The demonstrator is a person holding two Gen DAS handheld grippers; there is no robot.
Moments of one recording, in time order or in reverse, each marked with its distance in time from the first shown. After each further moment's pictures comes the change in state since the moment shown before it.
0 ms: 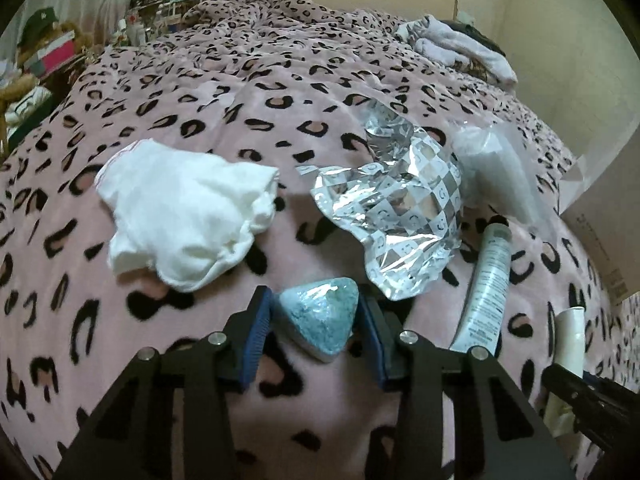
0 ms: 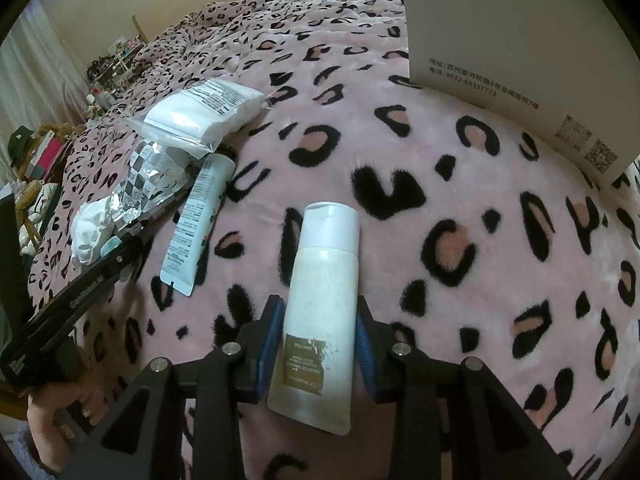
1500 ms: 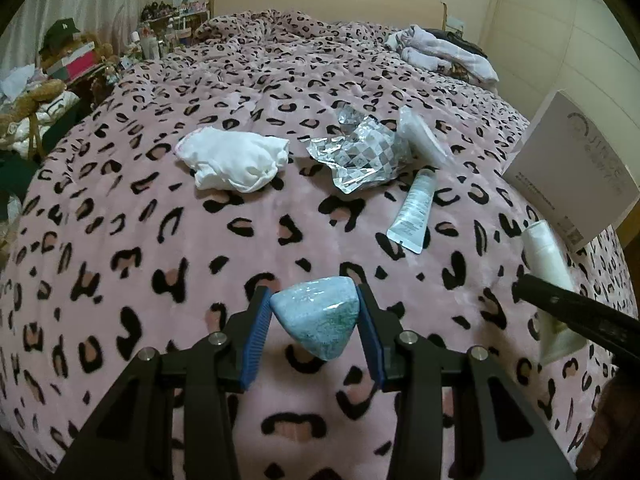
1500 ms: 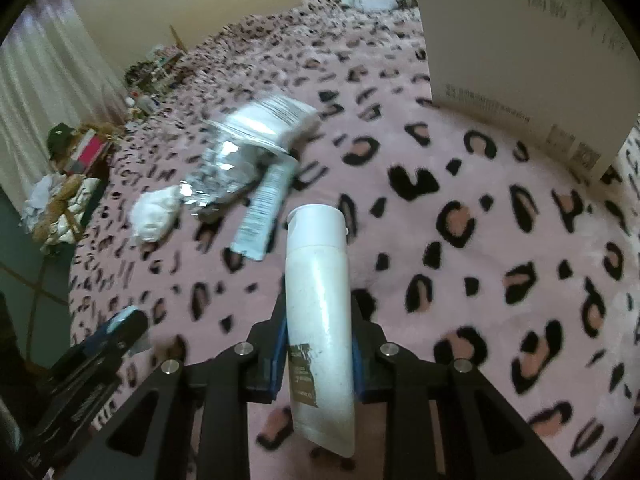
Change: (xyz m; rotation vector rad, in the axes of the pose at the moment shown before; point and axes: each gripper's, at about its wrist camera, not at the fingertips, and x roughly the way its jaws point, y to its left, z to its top) left arm -0.123 -0.020 -0.071 0.033 -0.024 0.040; right arm -0.075 0.008 -0.029 -0.060 -0.062 0.128
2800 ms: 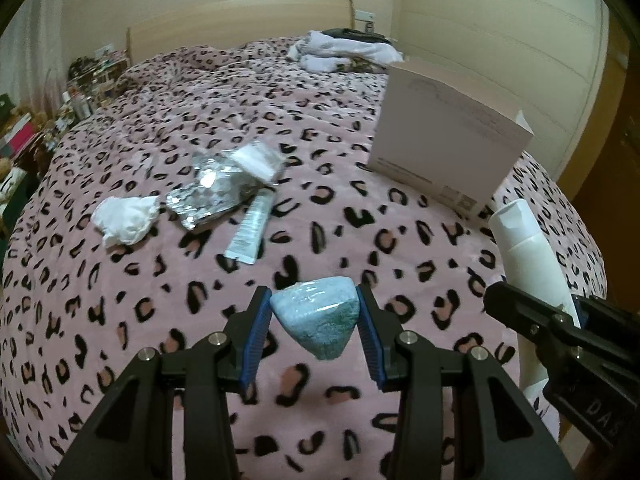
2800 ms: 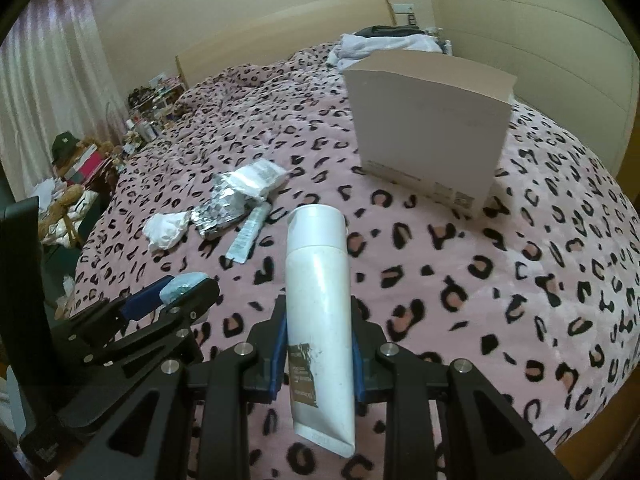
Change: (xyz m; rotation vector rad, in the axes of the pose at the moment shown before) left arm -0.059 -0.144 -0.006 0.243 -0.033 -0.148; right arm -0.131 -0.032 -0.028 -0.028 -0.153 -0.117
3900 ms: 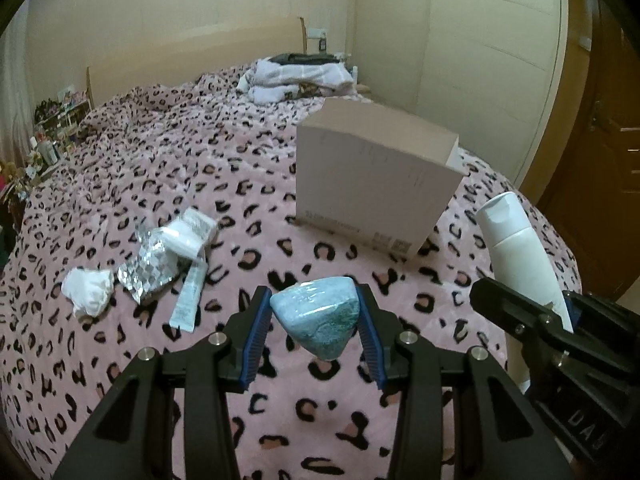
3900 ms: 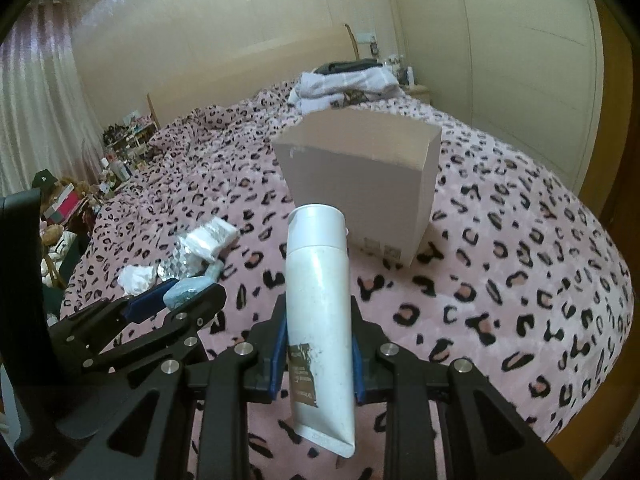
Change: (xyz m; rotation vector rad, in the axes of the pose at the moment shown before) left arm -0.024 -0.072 0.065 0.109 -0.077 -0.080; right arm -0.048 -0.047 0.043 0.044 -0.131 -0.082
